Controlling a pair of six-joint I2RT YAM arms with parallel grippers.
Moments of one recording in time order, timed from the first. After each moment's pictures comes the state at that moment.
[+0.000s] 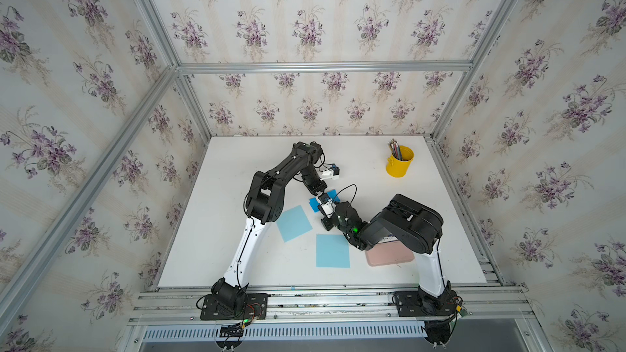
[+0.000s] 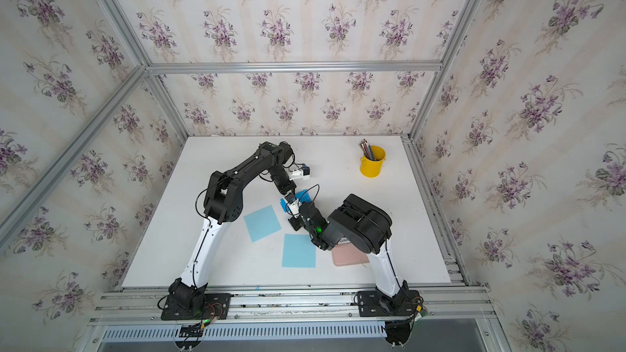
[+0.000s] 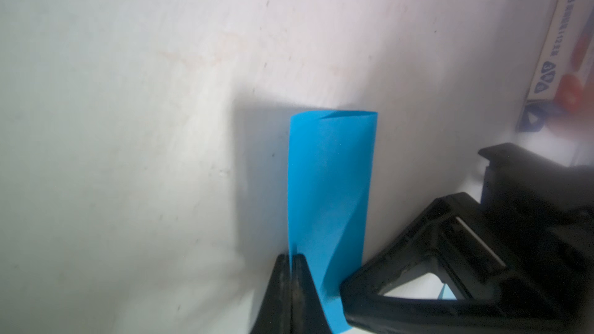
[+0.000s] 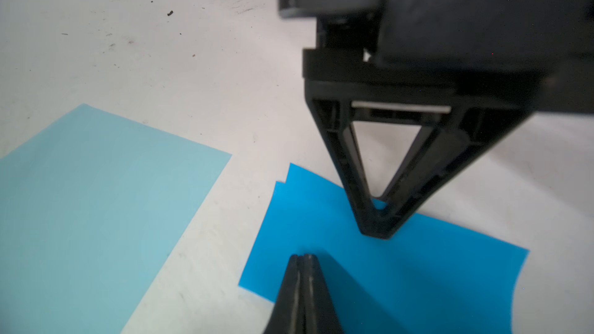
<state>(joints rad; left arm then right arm) -0.45 2.56 2.27 -1.33 0.46 0.63 0.86 2.07 0.70 0.93 0.09 -0.06</state>
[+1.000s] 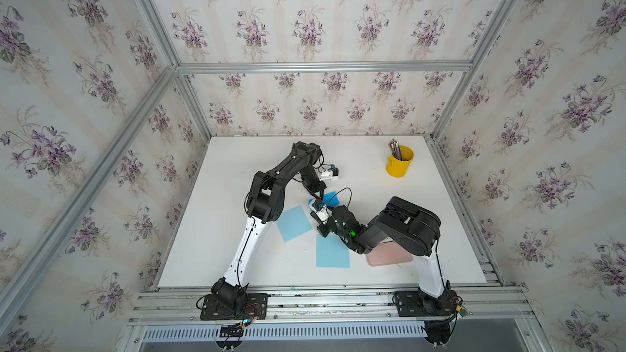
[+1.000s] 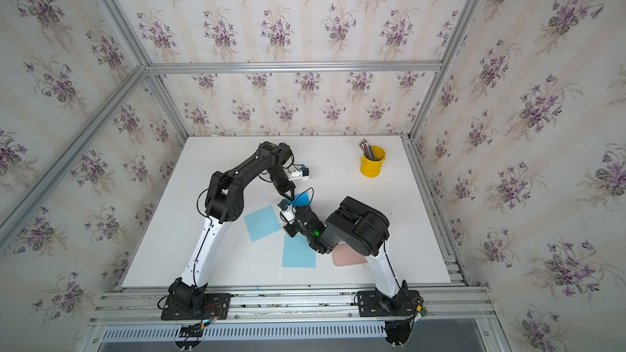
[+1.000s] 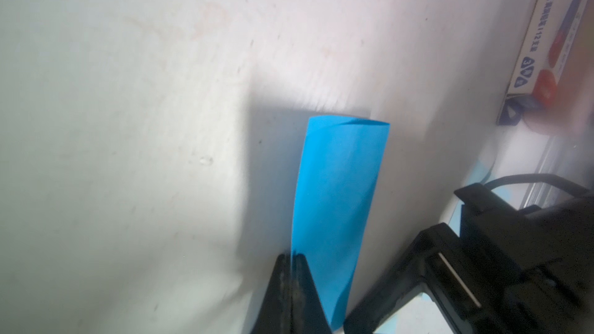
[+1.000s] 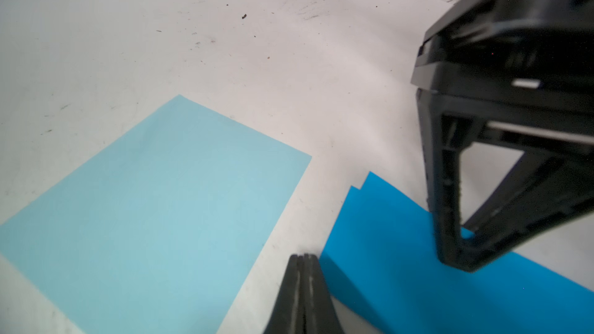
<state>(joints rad) -0.45 2.60 2.31 -1.39 0.49 0.63 0.90 2.08 0.69 0.95 -0.04 -0.08</state>
